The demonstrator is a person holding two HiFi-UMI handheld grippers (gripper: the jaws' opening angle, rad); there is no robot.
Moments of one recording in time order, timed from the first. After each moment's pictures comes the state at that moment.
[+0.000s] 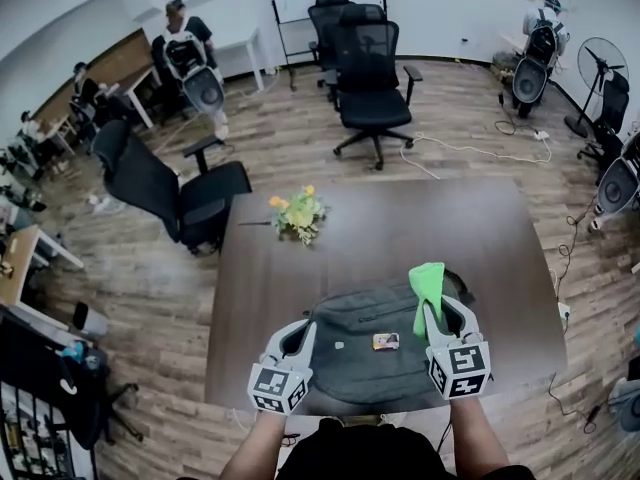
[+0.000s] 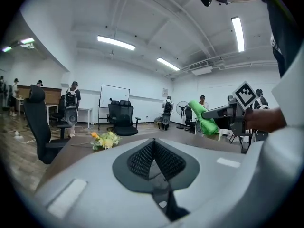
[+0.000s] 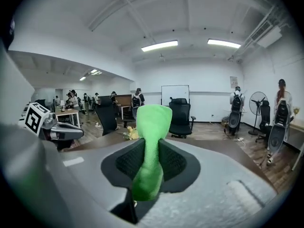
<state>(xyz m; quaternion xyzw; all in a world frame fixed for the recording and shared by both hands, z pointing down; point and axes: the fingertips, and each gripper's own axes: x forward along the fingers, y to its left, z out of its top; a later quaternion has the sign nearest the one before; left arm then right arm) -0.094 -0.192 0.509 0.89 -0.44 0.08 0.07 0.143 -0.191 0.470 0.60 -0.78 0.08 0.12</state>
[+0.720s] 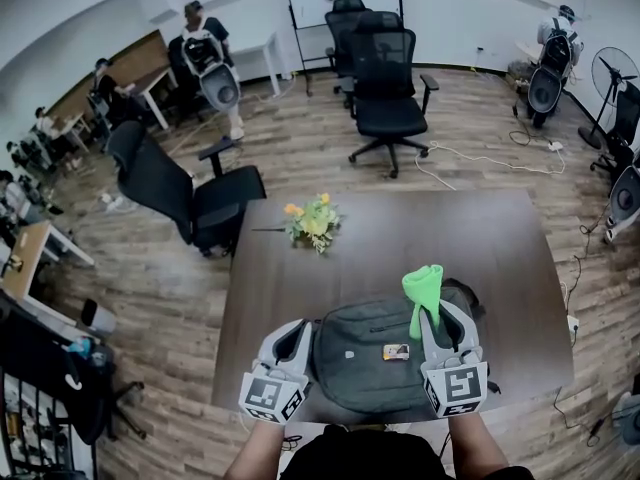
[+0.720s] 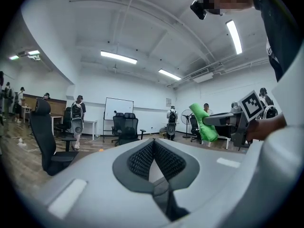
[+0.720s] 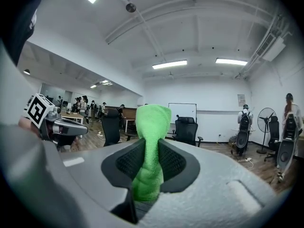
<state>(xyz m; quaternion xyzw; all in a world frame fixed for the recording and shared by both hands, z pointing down) -0.120 -0.196 0.443 0.88 -0.47 0.02 0.03 0.099 -0.194 0.415 0.58 -0.81 -0.02 0.06</state>
